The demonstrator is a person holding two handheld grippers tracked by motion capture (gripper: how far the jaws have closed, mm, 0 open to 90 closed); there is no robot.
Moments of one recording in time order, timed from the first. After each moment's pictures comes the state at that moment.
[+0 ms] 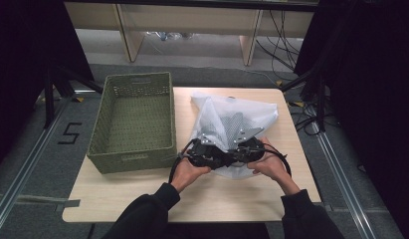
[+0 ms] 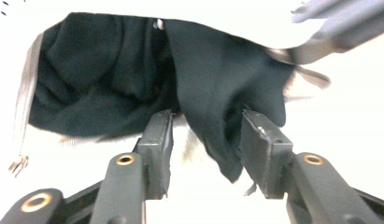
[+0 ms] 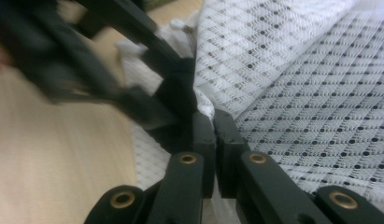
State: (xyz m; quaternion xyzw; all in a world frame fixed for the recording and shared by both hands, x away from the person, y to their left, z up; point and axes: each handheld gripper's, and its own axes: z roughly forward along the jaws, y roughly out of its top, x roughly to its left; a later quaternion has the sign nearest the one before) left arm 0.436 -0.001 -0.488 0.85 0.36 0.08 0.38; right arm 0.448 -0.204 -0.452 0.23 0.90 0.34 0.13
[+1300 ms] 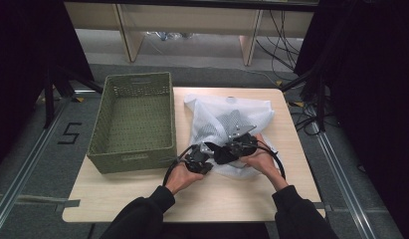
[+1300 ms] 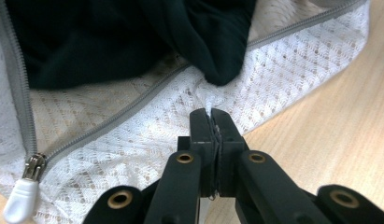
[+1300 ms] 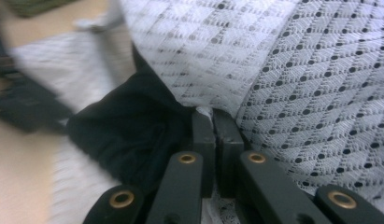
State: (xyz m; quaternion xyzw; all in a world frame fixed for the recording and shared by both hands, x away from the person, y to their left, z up) left arm 0.433 0.006 -0.503 0.88 0.32 0.09 0.33; right arm 0.481 -0.195 -0.480 0.27 0.89 0.33 0.18
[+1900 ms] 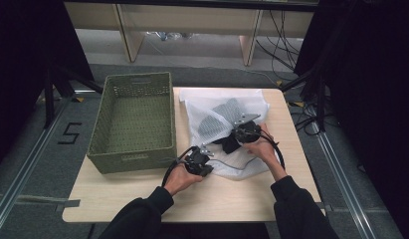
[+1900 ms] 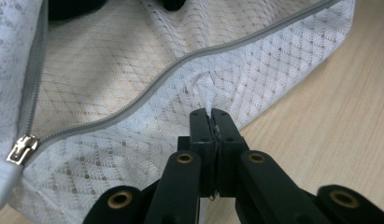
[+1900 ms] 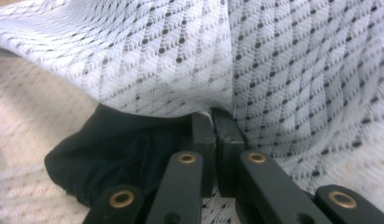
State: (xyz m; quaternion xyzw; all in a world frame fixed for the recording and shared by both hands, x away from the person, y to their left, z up) left arm 0.428 0.006 -0.502 0.89 0.30 0.07 0.33; right arm 0.528 -0.214 -0.483 0.31 0.87 0.32 0.21
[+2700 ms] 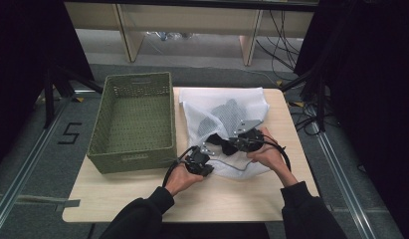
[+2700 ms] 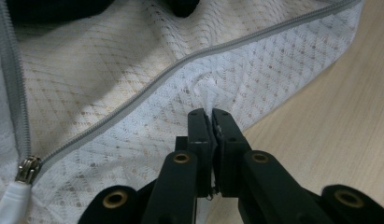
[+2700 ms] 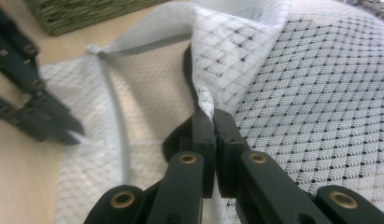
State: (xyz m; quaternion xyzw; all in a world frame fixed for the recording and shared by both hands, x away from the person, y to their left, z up) left arm 0.429 0.006 -0.501 0.90 0.30 0.07 0.32; right arm 0.475 -0.206 -0.447 0.22 0.89 0.34 0.19
